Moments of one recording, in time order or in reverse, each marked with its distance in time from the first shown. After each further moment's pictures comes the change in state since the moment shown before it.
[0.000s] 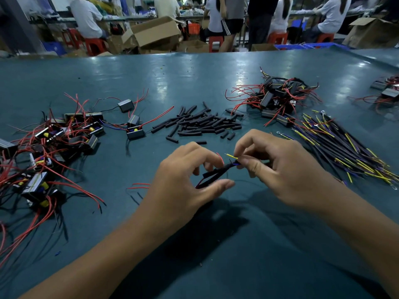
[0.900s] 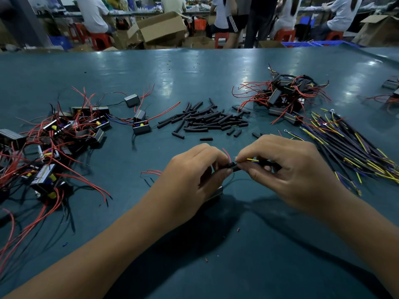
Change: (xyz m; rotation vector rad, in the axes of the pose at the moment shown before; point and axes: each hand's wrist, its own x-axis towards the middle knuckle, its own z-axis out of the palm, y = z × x) left_hand 0.000 -0.007 0.001 0.048 -0.099 0.057; right_hand -0.002 0.001 0.006 -0.196 0.094 -0.275
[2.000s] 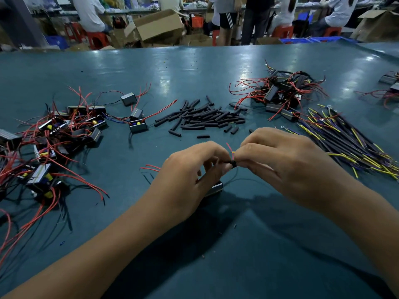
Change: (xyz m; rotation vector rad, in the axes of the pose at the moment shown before) left_hand 0.001 0.001 0.003 -0.066 0.023 -0.034; right_hand 0.004 -0.002 -0.013 -0.236 -0.130 -0.150
